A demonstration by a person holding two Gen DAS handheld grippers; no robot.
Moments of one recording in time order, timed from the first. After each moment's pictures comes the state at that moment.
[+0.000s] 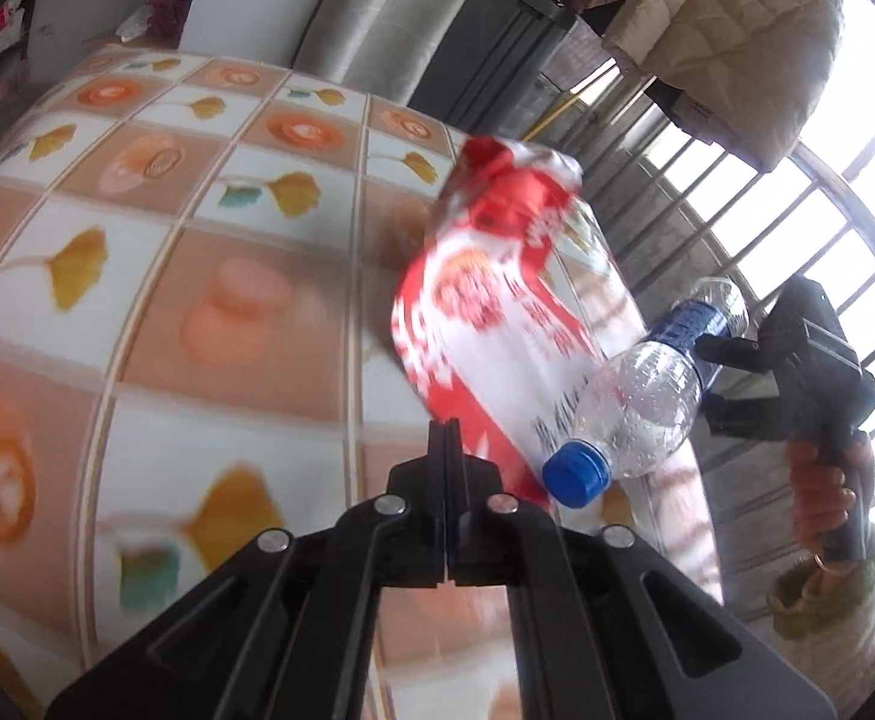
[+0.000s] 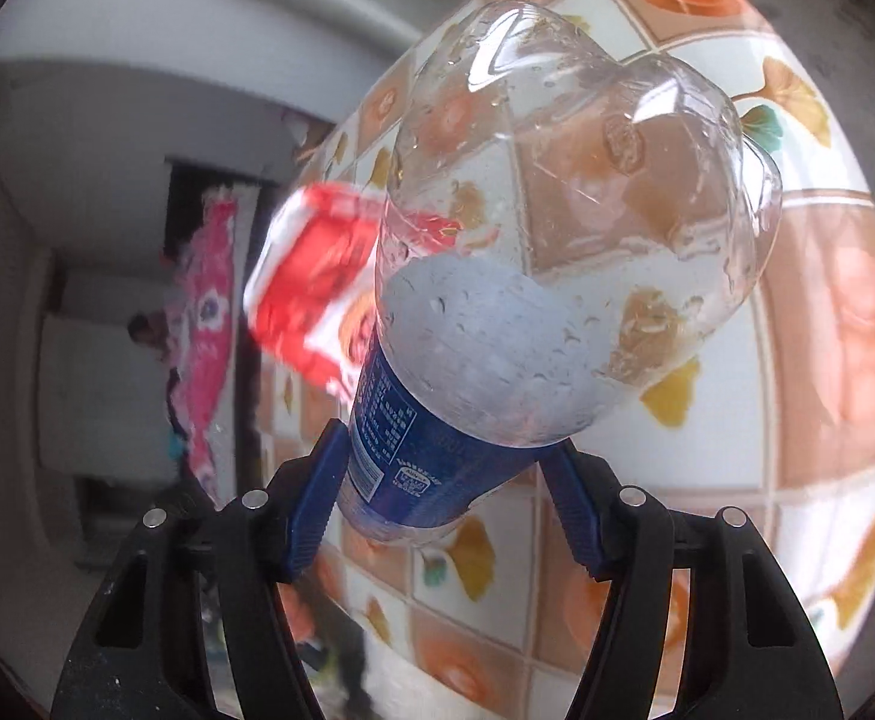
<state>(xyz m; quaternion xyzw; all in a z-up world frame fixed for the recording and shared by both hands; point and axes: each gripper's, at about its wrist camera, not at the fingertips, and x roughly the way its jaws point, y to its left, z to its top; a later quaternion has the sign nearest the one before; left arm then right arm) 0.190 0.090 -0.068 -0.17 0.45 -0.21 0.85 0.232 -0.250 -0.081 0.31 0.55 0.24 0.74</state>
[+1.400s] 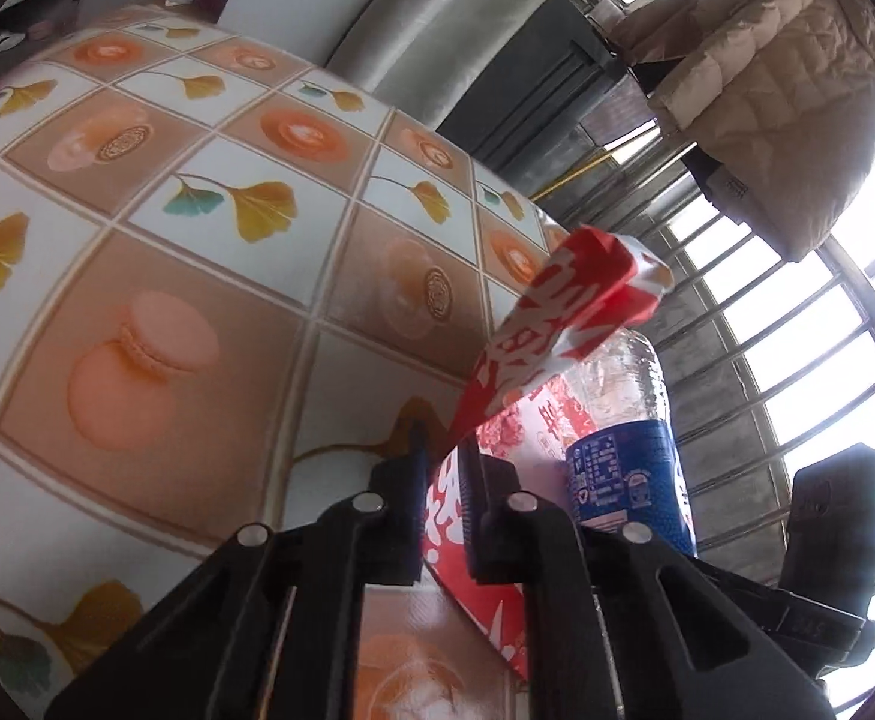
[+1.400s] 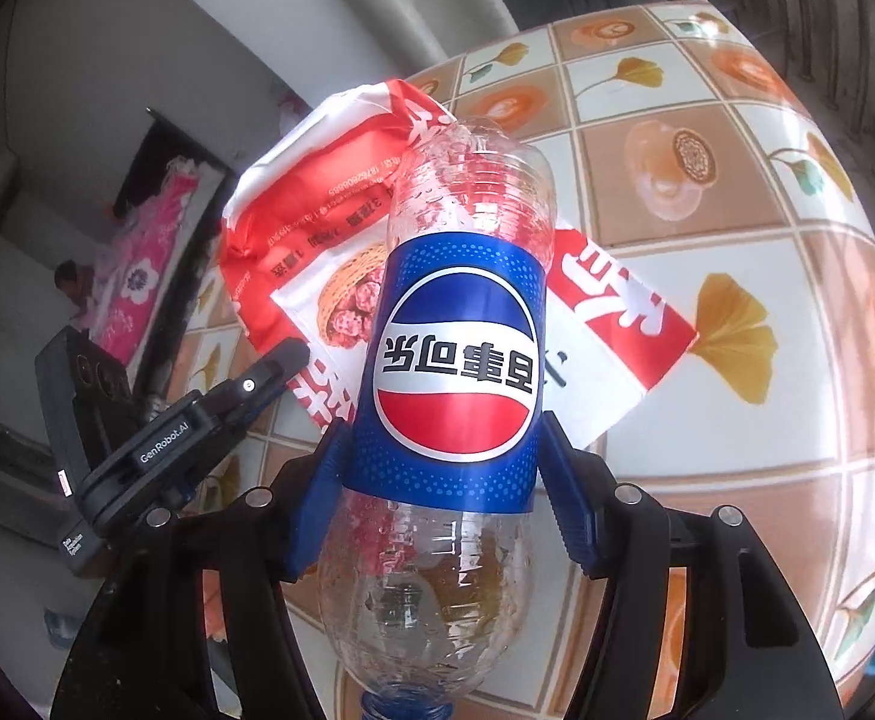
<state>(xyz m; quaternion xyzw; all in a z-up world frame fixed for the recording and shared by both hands) 0.241 0.058 -0.083 -0.26 0.43 -0.18 0.85 0.208 -0.184 -0.094 0.19 0.48 0.17 0.84</state>
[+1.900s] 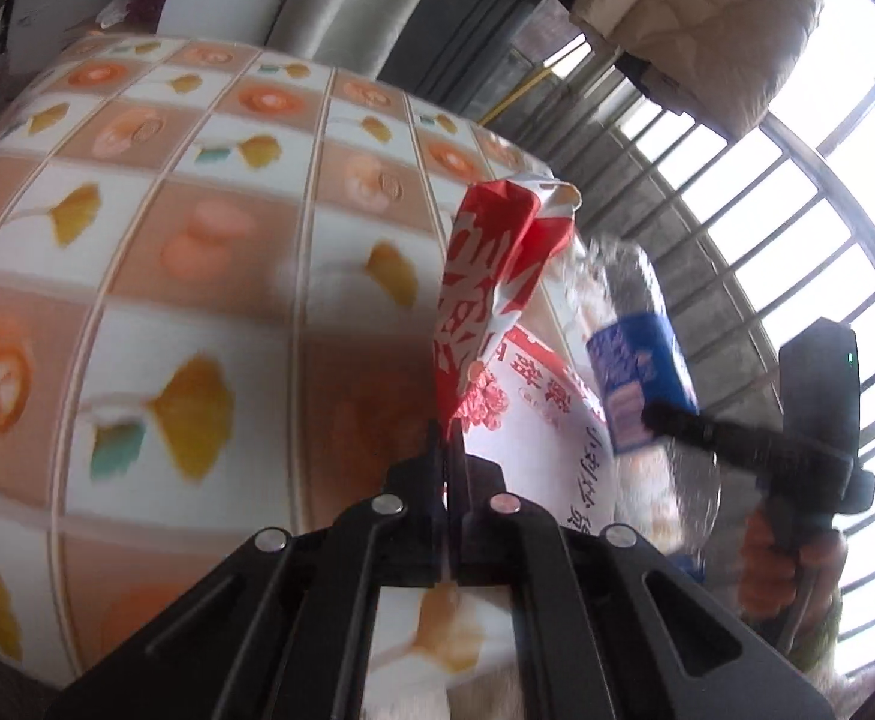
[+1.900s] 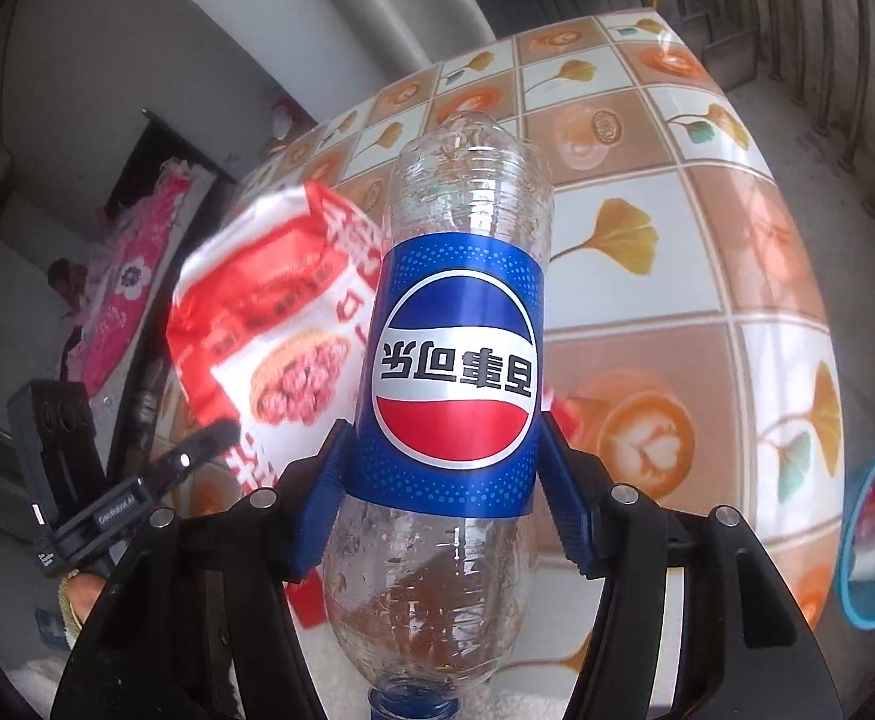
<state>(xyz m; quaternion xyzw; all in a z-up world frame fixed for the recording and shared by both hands) 0.141 0.082 -0.055 -0.17 0.48 -0.25 0.82 0.140 -0.205 -0.078 0.18 0.48 0.16 0.84</state>
